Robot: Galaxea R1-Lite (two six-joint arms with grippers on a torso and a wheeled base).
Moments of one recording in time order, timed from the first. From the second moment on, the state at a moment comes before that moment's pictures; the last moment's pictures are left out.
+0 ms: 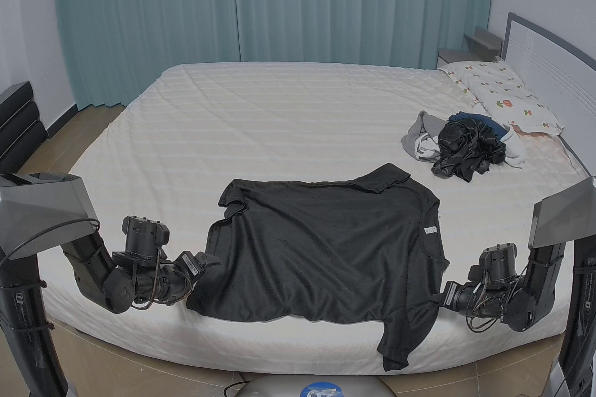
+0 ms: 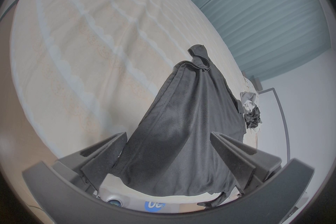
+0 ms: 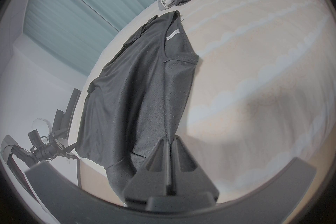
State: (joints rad) left arm -0.20 2.18 -0.59 -0.83 -0.17 -0.89; right arm 0.16 2.29 -0.31 -1.20 0.19 0.57
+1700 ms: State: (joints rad) left arm -0.24 2.21 -0.54 -0.77 -0.04 -0.69; right arm -0.03 2.12 -0.30 -1.00 0.19 0.30
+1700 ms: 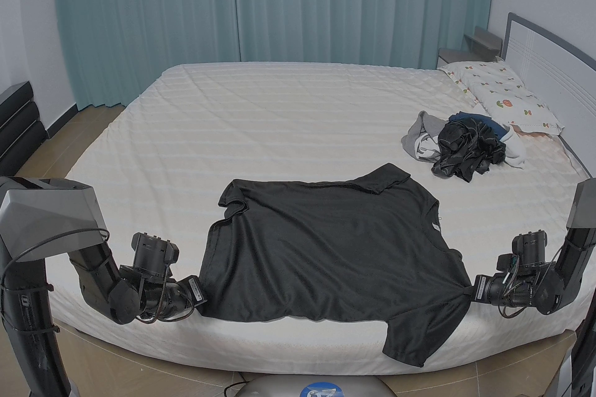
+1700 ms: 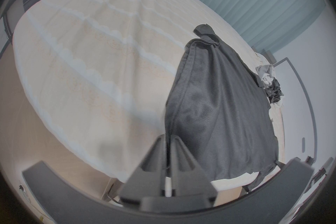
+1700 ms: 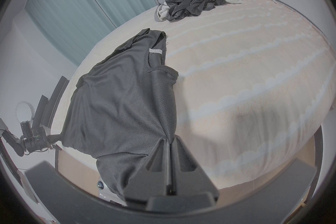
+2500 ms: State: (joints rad) left arm -0.24 2.14 -0.54 -0.55 0.06 -0.58; right arm -0.10 2.10 -0.30 -1.04 0.19 0.23
